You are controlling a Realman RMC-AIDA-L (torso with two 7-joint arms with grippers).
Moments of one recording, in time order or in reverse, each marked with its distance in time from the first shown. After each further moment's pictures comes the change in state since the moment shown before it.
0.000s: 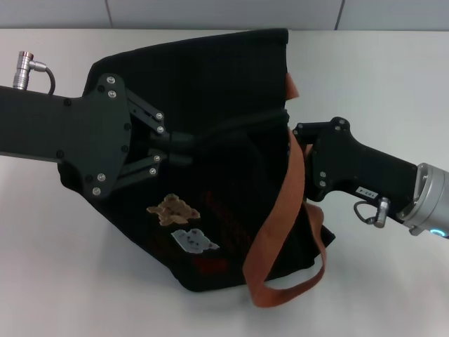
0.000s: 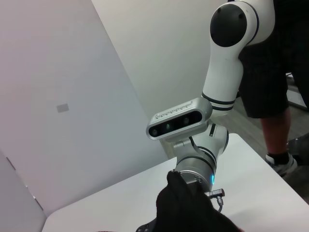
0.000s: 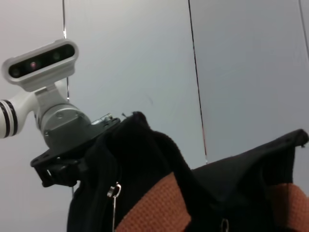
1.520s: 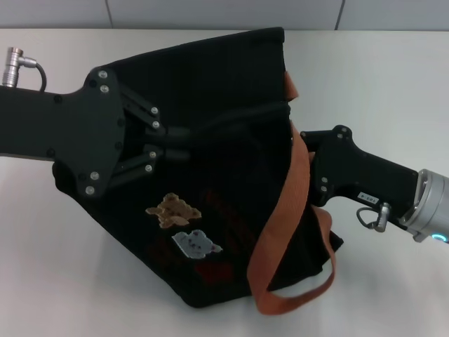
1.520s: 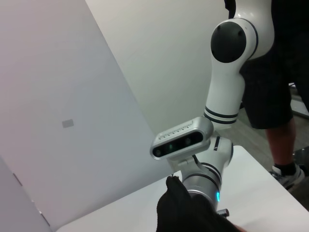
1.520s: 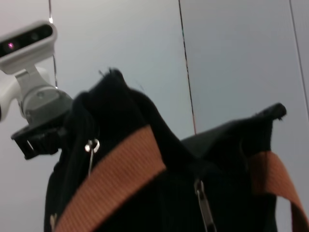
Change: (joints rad) left arm 0.024 0.006 0.002 0.008 -0.064 0.002 0.008; right arm -0.019 -0.001 -0.009 -0.006 -0.005 0.039 0.018
